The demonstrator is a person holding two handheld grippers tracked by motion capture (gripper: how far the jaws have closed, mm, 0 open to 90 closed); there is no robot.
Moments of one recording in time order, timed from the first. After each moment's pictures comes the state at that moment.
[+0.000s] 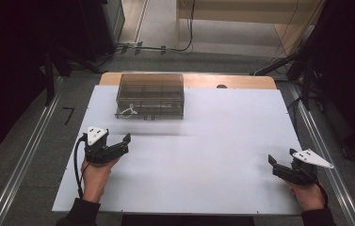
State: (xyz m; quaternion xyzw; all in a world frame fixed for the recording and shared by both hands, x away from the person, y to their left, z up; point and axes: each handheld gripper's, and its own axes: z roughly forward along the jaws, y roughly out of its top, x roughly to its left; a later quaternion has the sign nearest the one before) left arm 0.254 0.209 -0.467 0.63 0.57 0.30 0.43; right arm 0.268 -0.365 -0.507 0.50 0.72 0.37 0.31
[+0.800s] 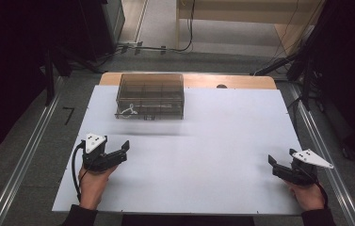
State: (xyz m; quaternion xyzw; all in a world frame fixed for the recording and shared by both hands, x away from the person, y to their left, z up) left arm 0.237 0.212 -0.474 0.64 0.57 0.30 0.43; right arm 0.268 -0.365 -0.507 0.50 0.72 0.37 0.31
